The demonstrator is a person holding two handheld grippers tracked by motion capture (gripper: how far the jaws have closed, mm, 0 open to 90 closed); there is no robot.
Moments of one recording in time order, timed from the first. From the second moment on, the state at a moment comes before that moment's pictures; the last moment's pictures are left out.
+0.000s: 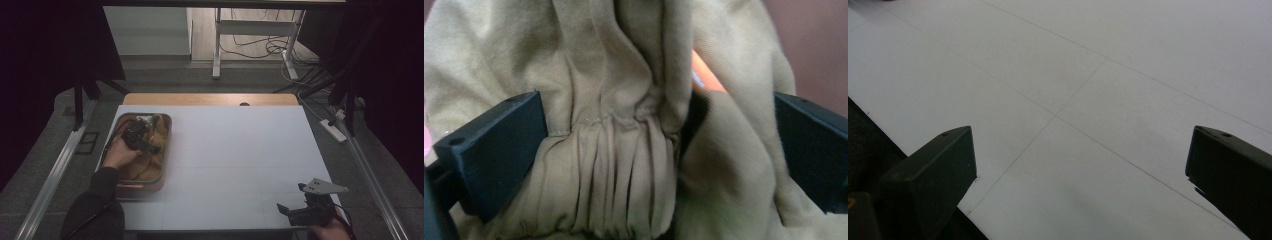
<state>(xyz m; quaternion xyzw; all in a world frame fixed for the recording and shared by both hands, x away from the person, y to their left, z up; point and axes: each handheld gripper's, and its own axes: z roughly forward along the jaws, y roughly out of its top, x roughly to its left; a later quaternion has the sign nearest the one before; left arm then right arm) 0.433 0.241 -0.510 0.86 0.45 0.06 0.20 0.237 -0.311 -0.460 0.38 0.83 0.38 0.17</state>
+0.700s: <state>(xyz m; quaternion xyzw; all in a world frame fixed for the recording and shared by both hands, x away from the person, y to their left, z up) 0.432 0.233 -0.509 0.86 0.47 0.11 0.14 0.236 -0.309 -0.460 0.37 0.83 0.37 0.17</state>
